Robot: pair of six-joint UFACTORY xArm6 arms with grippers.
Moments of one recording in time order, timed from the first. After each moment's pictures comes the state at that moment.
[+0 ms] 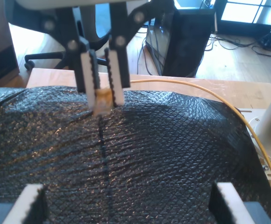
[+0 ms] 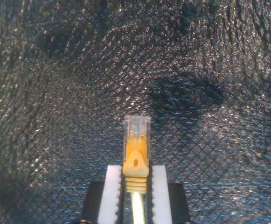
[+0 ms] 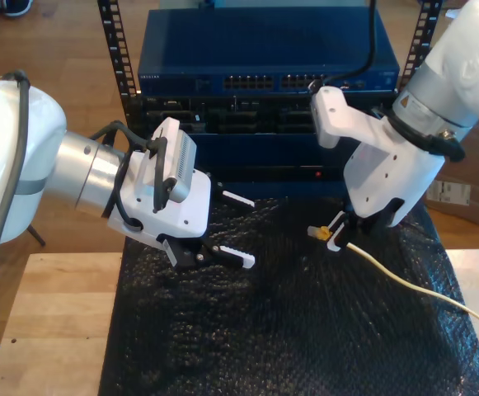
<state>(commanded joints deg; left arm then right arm) 1.8 -20.2 -42.3 -63.0 82.7 -248.9 8.8 -13.8 -58.8 27.6 82.3 -84.5</state>
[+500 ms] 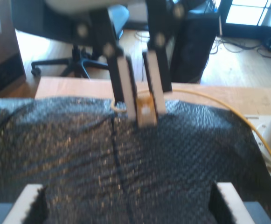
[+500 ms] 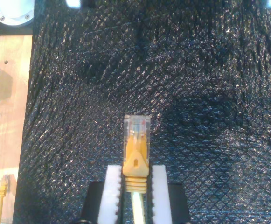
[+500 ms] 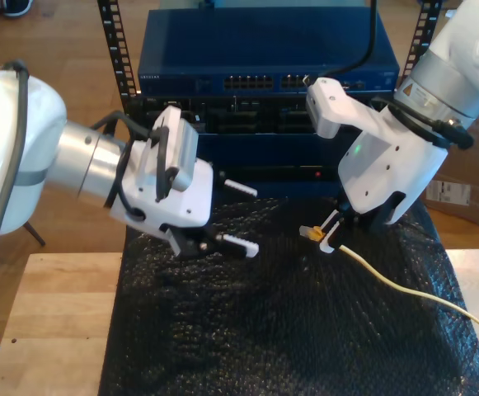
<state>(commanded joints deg) -0.7 -19.9 -44.1 -65.4 82.4 -249.3 8.7 -14.9 -60.4 30.9 86.0 -84.4</state>
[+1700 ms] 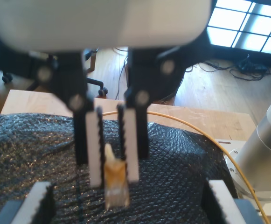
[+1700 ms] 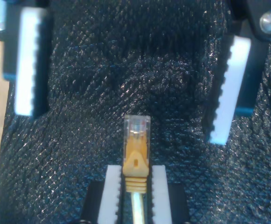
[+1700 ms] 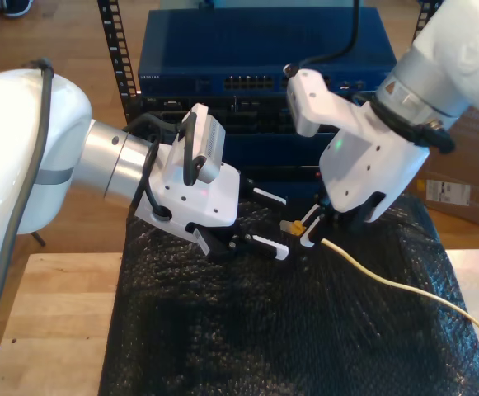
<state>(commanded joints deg) -2.9 -19.3 -43.8 -66.2 83.4 -254.8 13.6 -15.2 -59.4 31.0 80.3 -84.0</state>
